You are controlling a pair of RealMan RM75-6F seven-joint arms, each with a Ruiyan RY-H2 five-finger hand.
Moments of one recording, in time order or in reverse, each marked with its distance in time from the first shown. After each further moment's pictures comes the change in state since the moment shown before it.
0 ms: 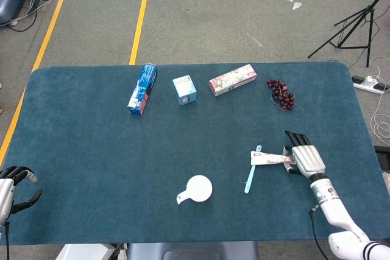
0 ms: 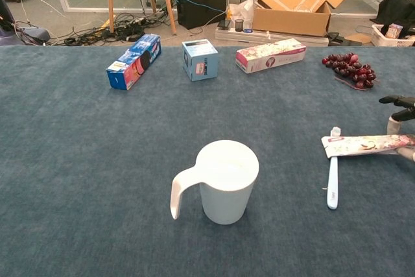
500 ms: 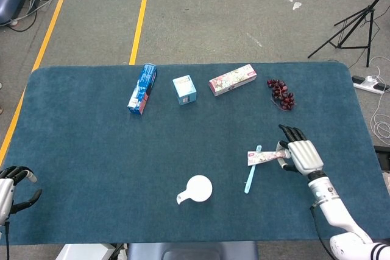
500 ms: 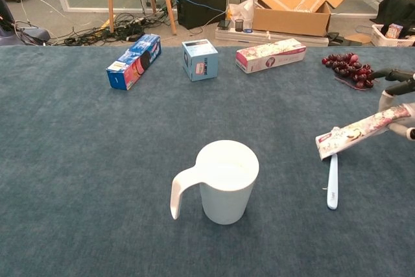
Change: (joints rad) left arm 0.002 0.001 -0.002 -0.002 -0.002 0.002 0.000; right arm 0.008 0.111 0.029 -0.227 -0.022 0.066 -0.027
